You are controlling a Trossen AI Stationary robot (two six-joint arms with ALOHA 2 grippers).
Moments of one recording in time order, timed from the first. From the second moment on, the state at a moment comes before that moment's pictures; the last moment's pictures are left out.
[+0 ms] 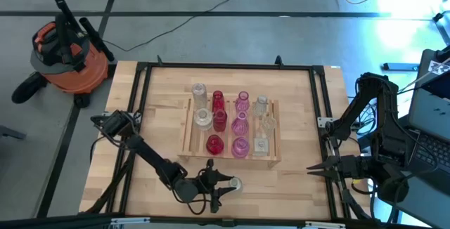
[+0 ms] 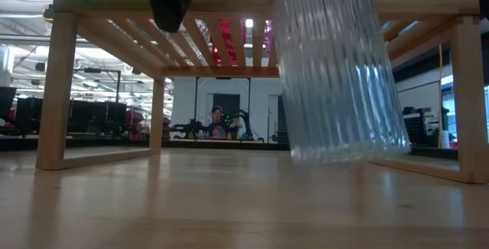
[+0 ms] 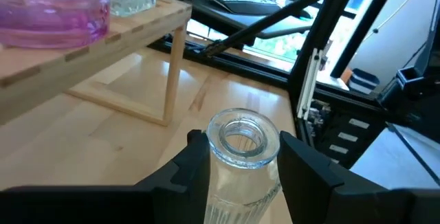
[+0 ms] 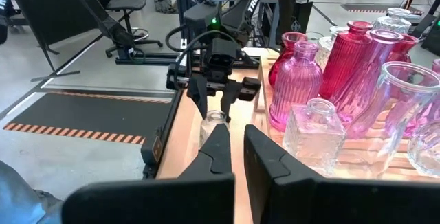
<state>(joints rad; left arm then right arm) -0.67 1.98 1.09 0.64 -0.78 -0.46 1.32 1.11 1.17 -0.77 1.11 0.71</state>
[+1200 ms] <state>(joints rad) -0.84 1.53 1.09 -0.06 -0.73 -0.59 1.11 1.11 1.17 -0.85 0.90 0.67</state>
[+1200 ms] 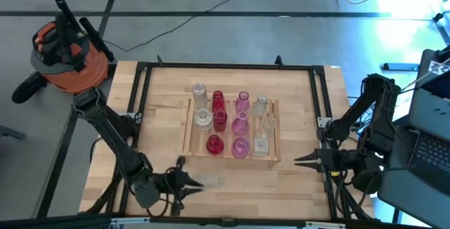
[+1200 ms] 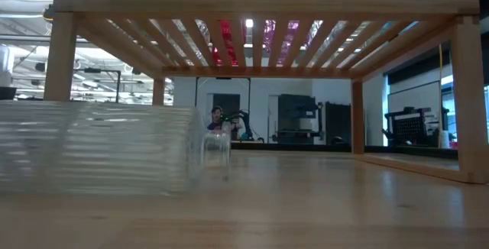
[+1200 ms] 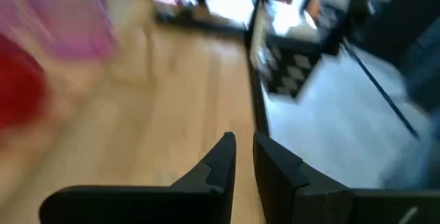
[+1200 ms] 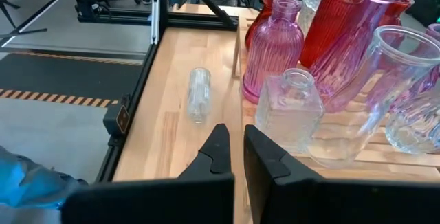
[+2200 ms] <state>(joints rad) -0.61 1.88 1.09 -0.10 -0.17 -0.84 1.11 1.12 1.17 -0.73 0.84 0.67</state>
